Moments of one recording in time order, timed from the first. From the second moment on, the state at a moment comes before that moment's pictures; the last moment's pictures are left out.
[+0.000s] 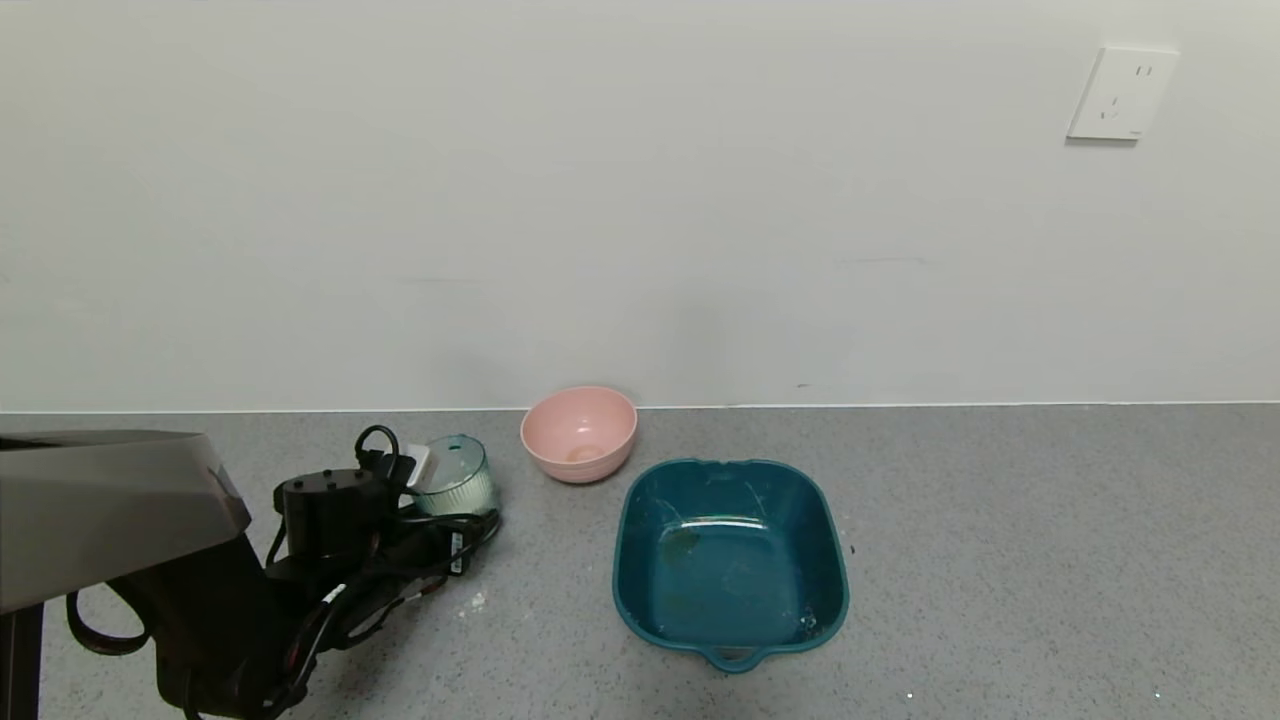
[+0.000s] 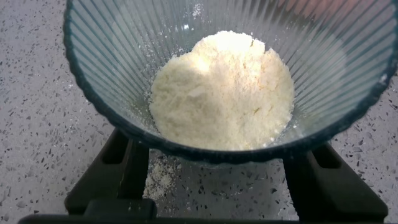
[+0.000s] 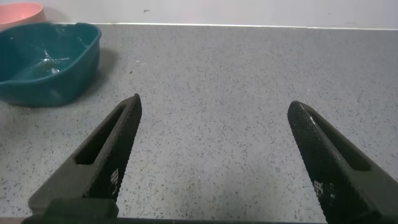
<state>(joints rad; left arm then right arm) -0.10 2.20 -0.52 -1.27 -0.03 0.07 0.00 0.00 0.00 -0.01 0.00 0.02</state>
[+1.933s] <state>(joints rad) -0.45 1.89 -0.81 -0.71 0.28 0.54 0.00 0.00 0.00 -0.01 0.00 0.02</state>
